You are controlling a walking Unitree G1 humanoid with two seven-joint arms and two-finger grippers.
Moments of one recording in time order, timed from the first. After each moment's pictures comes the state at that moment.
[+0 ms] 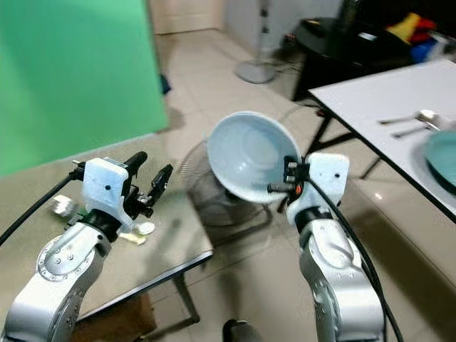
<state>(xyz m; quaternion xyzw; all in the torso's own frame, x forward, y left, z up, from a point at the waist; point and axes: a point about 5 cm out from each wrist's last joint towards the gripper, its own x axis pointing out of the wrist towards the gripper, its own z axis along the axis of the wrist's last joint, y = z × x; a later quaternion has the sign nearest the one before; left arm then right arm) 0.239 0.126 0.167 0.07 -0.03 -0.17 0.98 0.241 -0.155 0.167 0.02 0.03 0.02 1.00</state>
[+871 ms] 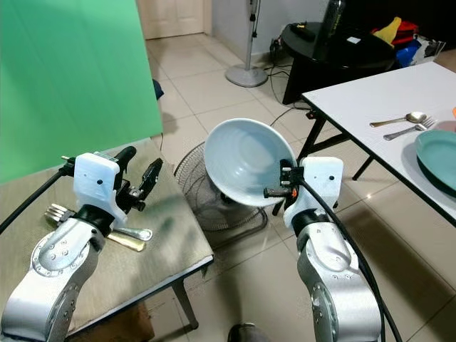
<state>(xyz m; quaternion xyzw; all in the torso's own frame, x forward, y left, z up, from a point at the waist) 0.243 0.135 0.171 0.08 -0.04 -0.15 0.99 0.240 -0.148 0.167 0.02 0.04 0.03 1.00</state>
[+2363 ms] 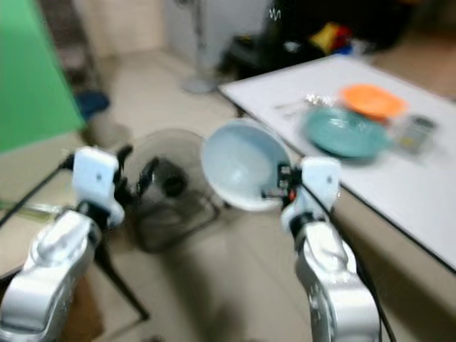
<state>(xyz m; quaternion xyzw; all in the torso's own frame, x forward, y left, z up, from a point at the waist) 0.252 0.139 0.171 0.09 -0.03 -0.15 0.98 0.240 -0.147 0.166 0.03 0.05 0.03 1.00</state>
